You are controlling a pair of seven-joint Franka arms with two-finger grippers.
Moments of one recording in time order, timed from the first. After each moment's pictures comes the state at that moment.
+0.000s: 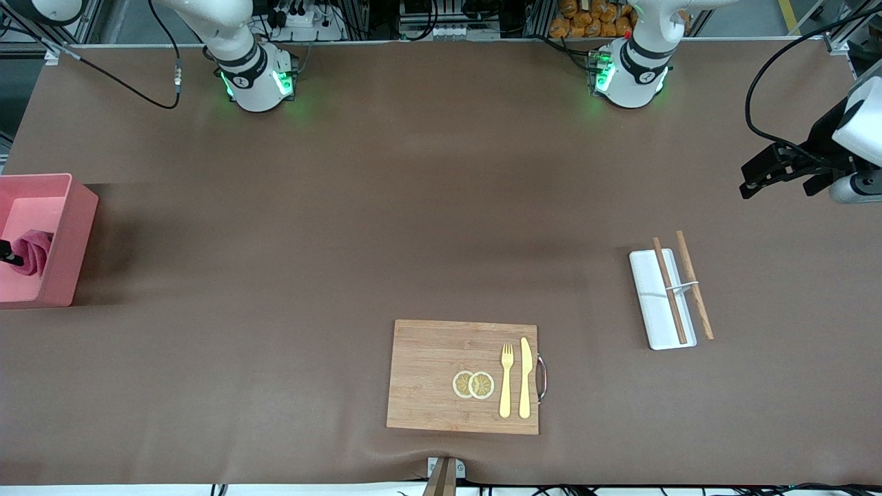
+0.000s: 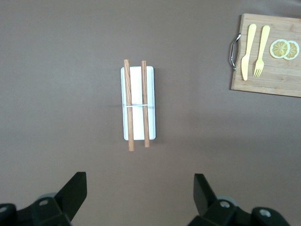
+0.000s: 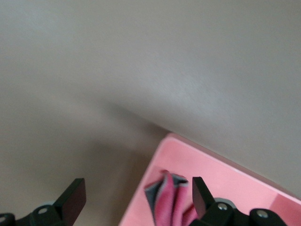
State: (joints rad) left arm -0.01 0.01 -0.08 -1.54 0.00 1.61 -0.14; right arm -0.52 0.60 -0.06 -1.37 0.13 1.90 -1.10
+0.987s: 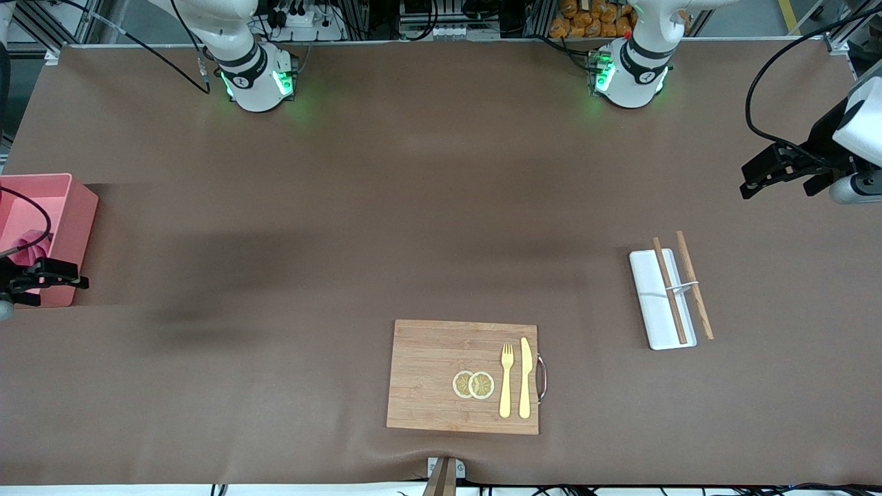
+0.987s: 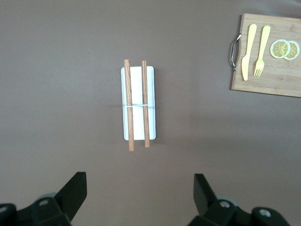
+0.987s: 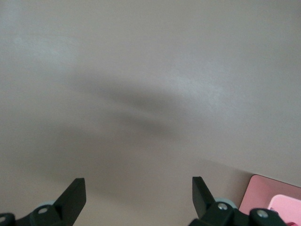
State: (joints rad) left arm -0.01 0.01 -0.08 -1.54 0.00 1.61 -0.14; right arm -0.20 0.45 -0.05 -1.37 0.12 1.78 -0.59
